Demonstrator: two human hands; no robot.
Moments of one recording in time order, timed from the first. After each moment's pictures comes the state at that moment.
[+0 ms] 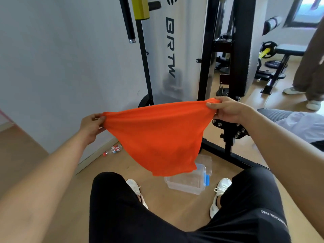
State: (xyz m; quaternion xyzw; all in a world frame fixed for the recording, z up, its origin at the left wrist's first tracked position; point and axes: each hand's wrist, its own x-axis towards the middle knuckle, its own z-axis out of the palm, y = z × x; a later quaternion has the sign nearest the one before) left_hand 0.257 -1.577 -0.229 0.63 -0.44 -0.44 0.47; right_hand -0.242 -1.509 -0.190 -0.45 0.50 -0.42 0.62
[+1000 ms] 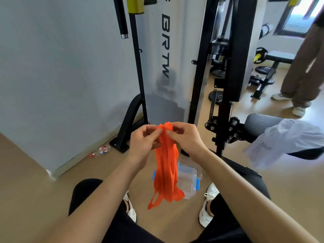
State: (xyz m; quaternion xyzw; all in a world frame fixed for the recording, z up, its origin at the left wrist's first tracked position) left_hand 0.057 -1.469 -0.232 0.48 -0.48 -0.54 0.49; right_hand -0.099 -1.451 -0.225 -0.56 0.54 -0.49 0.39
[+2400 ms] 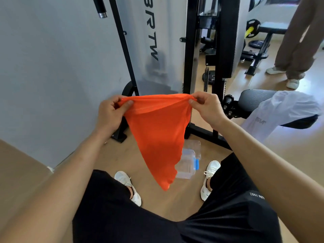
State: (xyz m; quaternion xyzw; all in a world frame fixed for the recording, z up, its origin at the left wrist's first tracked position) left_hand 0.118 -1.523 -0.215 0.46 -0.70 -0.29 0.46; right_hand -0.186 -1.461 -0.230 -0.54 0.62 -0.51 0.26
